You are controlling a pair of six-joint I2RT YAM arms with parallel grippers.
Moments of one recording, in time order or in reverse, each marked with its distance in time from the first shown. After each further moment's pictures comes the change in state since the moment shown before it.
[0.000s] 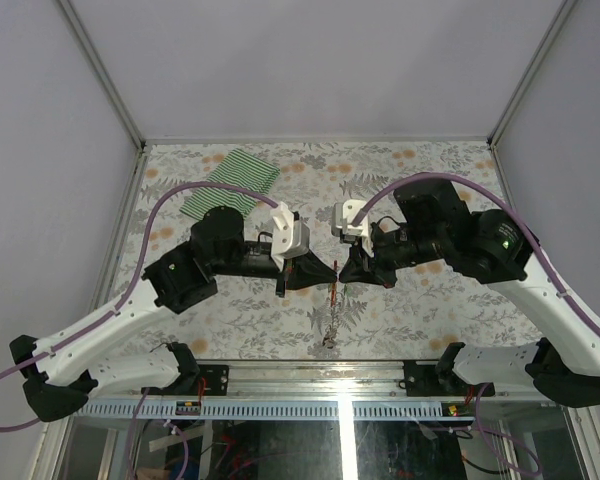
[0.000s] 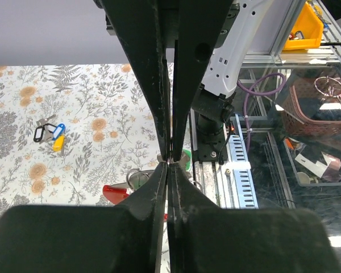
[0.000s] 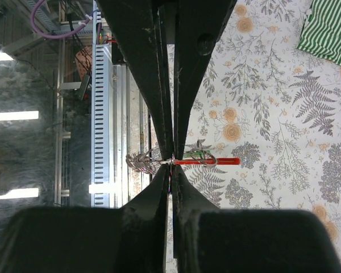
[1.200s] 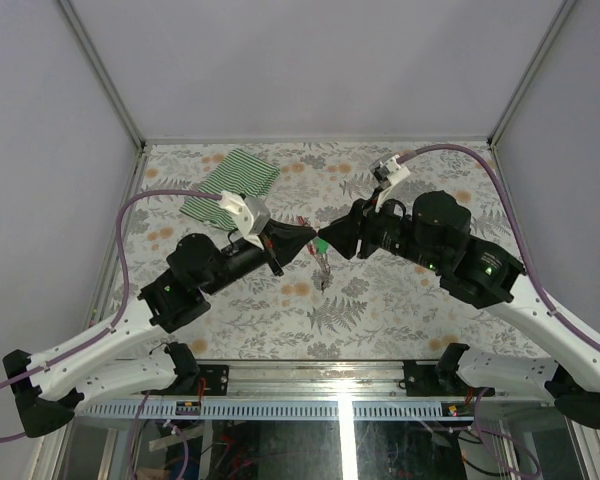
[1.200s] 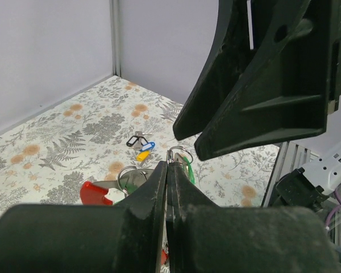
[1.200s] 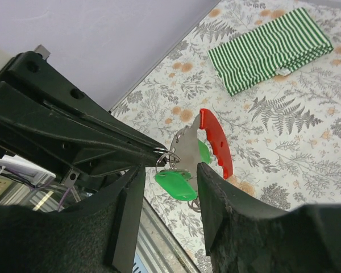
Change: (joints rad) left arm 0.003 -0.159 -0.270 0.380 -0.577 -0.210; right arm 0.004 -0.193 -0.397 0.695 0.482 0.768
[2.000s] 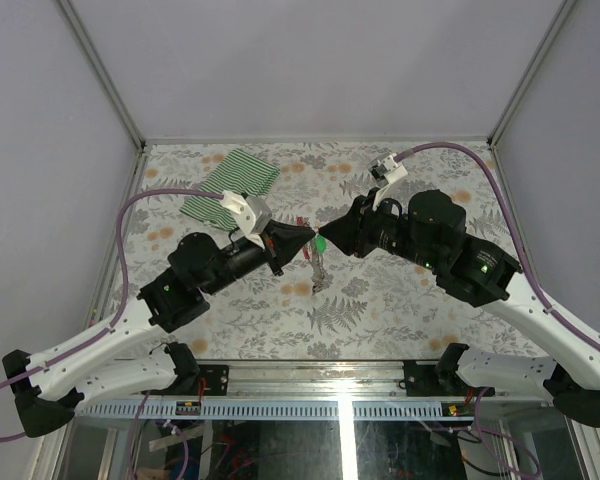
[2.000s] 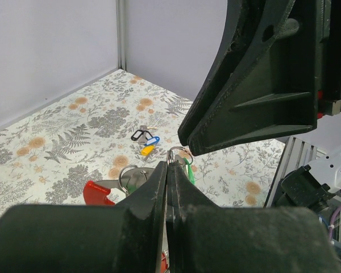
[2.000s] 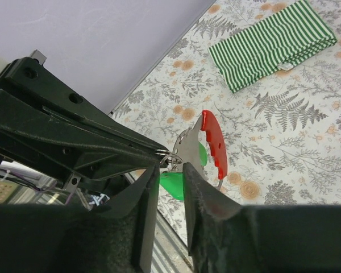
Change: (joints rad) left arm 0.000 0.002 0.011 -0.037 -0.029 0.005; right arm 0.000 0.028 0.000 0.002 0.006 0.045
